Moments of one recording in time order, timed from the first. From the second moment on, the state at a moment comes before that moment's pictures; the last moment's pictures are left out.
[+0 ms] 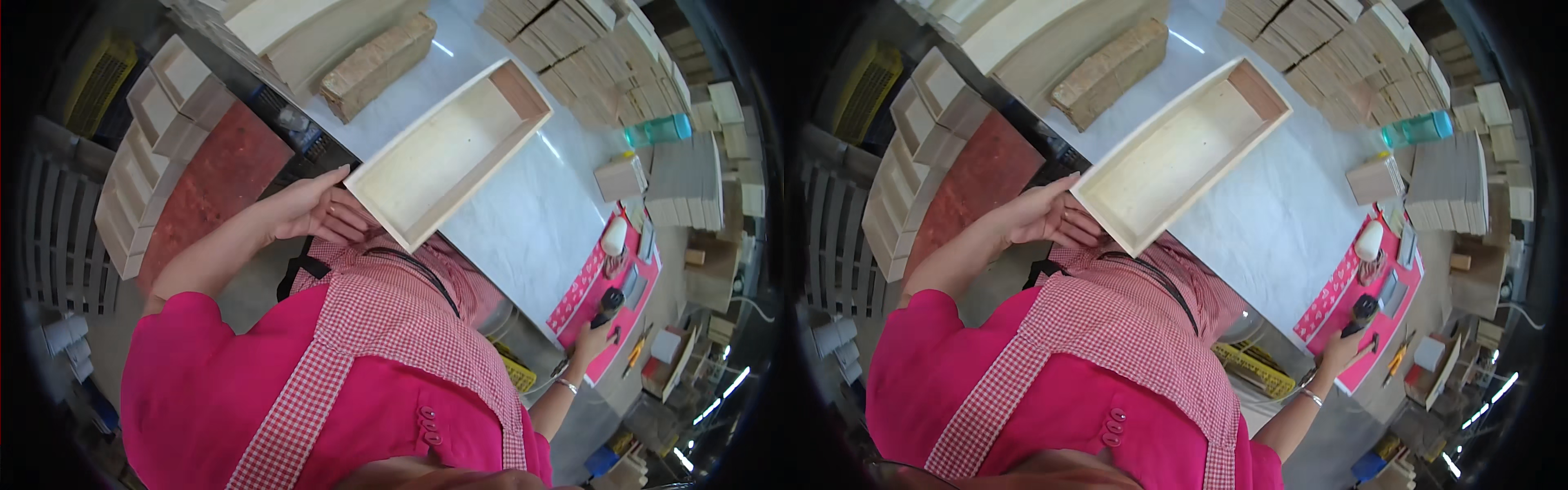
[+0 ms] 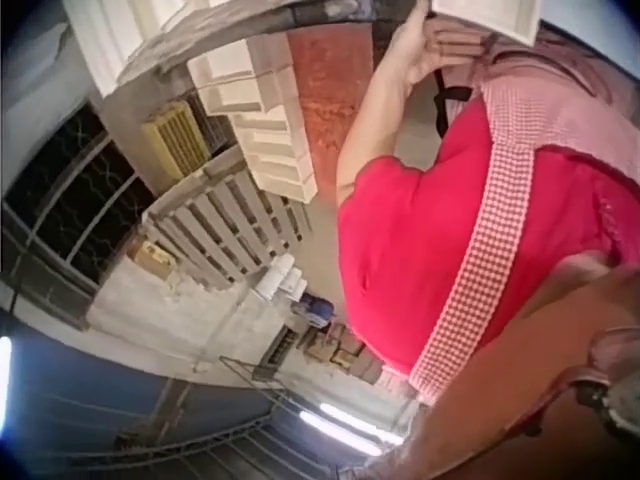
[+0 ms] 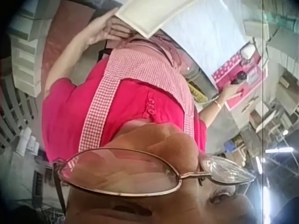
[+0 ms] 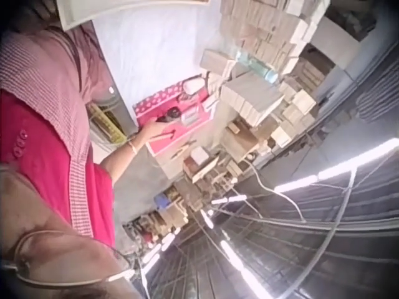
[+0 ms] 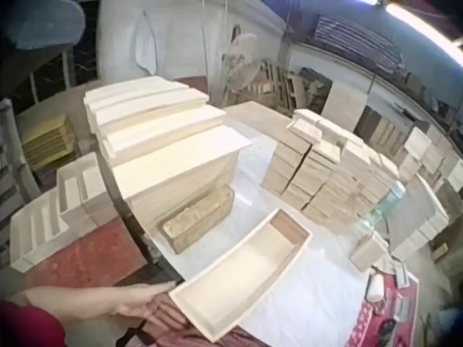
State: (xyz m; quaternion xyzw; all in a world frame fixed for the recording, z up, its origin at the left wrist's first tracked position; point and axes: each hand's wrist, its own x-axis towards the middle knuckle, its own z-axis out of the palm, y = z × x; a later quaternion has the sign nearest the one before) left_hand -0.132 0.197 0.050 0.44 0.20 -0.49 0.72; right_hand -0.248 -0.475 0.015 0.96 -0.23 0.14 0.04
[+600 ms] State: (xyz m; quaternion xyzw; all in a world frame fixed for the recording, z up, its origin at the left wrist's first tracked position) left_hand -0.146 0.159 0.061 0.87 -0.08 -0.01 0.49; right_hand -0.229 -0.456 -0.011 0.93 -0.31 0.17 -0.02
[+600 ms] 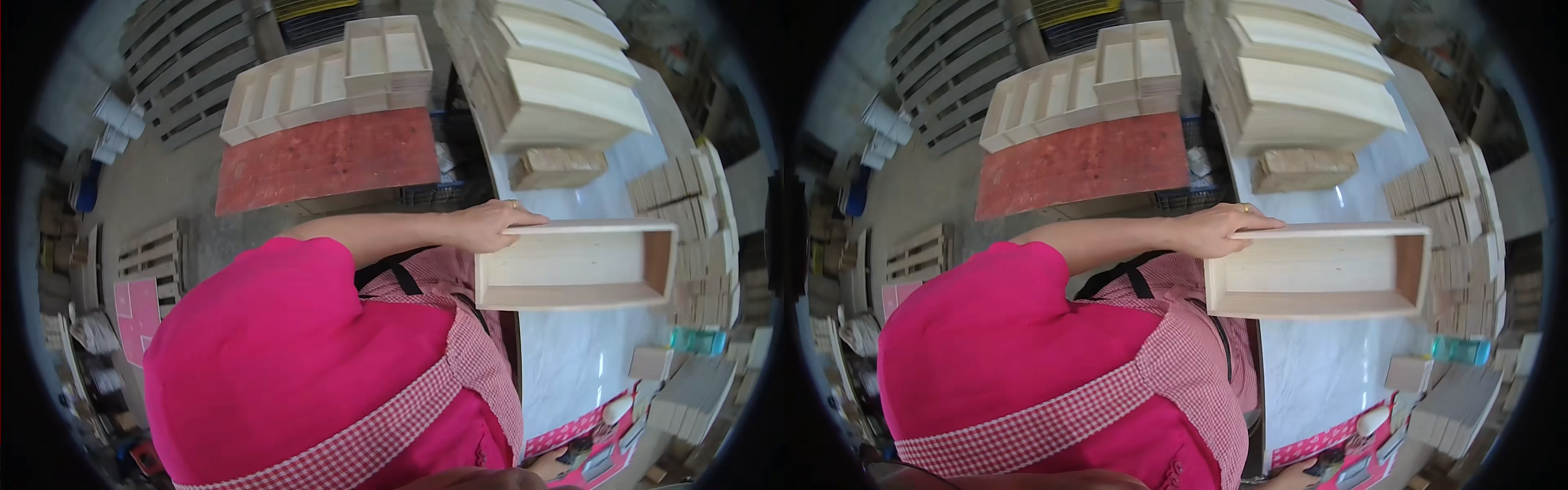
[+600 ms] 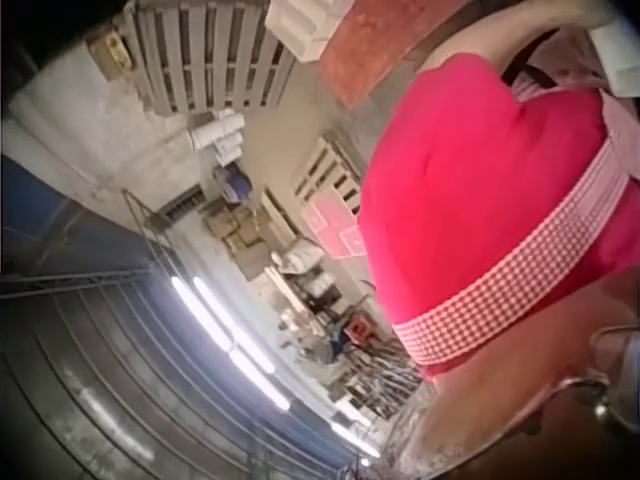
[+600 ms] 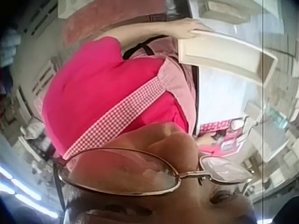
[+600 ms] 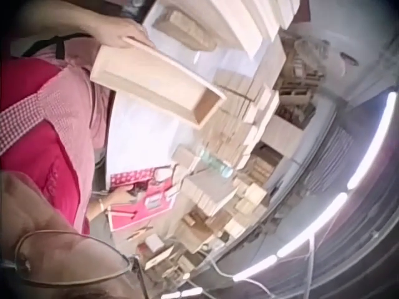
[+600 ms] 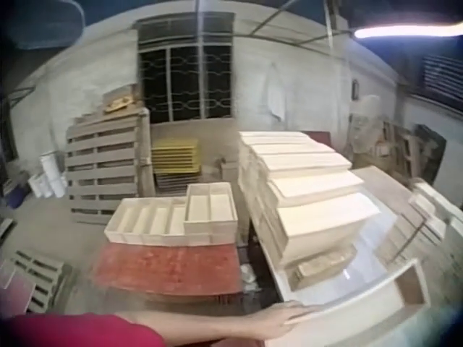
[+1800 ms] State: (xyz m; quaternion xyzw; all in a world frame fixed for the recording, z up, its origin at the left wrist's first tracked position) left_hand -0.255 0.724 -0.114 0.60 0.64 0.23 0.42; right_hand -0.103 -0.258 0.046 0.98 -0.16 0.10 -0.03
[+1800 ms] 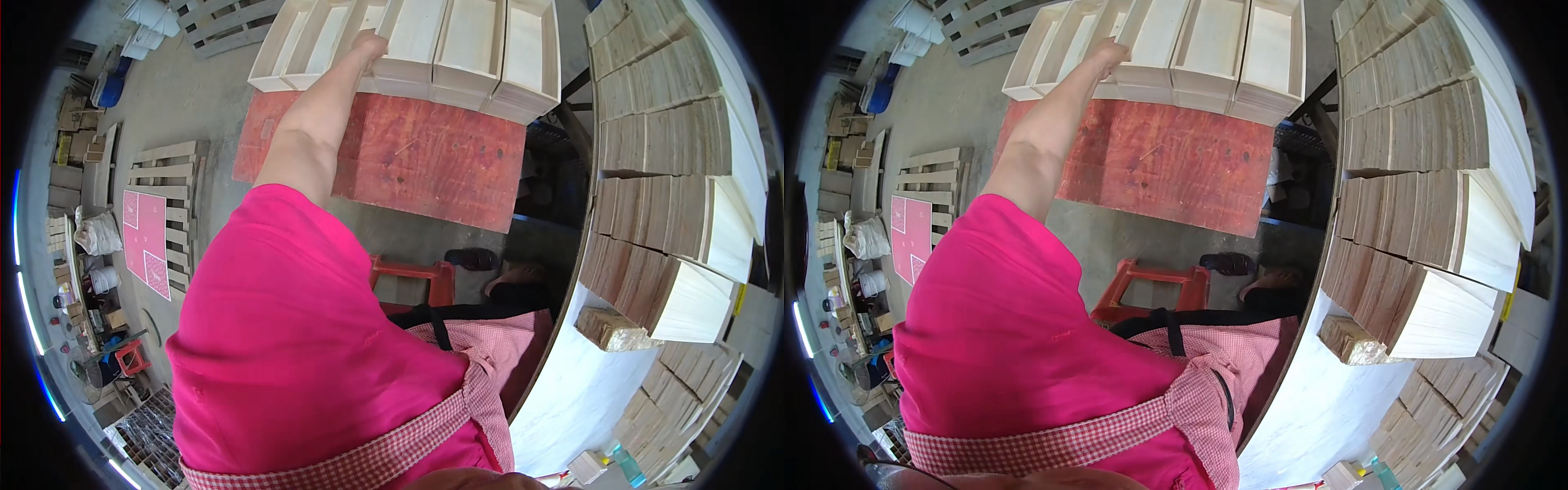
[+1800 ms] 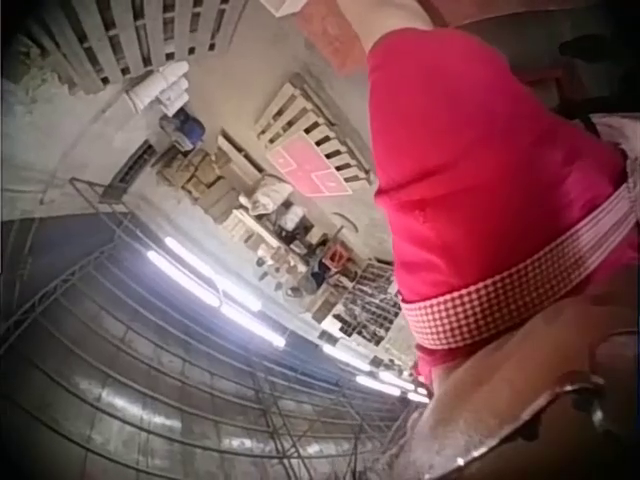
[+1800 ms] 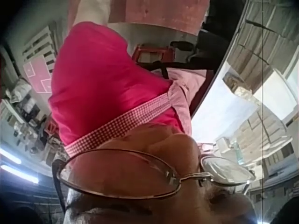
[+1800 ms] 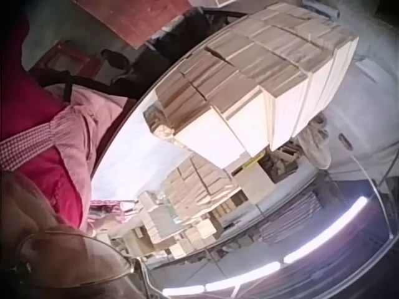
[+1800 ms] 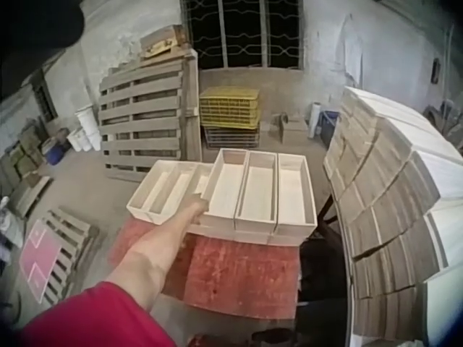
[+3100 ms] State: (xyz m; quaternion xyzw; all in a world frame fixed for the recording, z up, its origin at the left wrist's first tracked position) left_hand -0.254 0.416 -0.004 0.75 0.39 0.43 0.31; right_hand 0.060 -0.353 -0.002 0.82 -0.30 0.47 -0.12
